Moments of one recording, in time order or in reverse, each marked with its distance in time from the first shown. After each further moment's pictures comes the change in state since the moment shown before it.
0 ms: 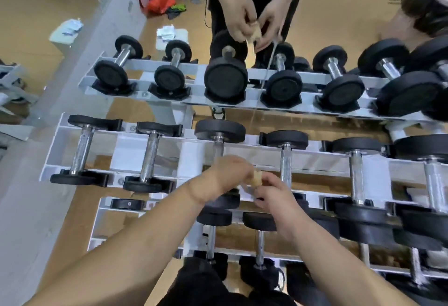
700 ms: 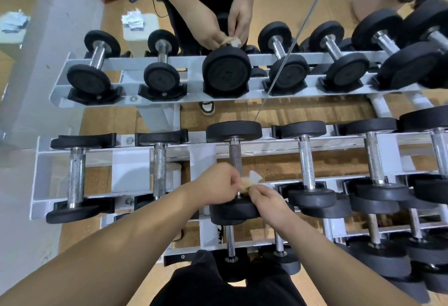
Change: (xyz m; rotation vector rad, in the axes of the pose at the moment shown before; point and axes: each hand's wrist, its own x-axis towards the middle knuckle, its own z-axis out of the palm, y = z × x) left_hand 0.056 -0.084 -0.069 0.614 -0.160 0.323; right_hand 0.033 0.027 0.072 -0.323 0.078 0.080
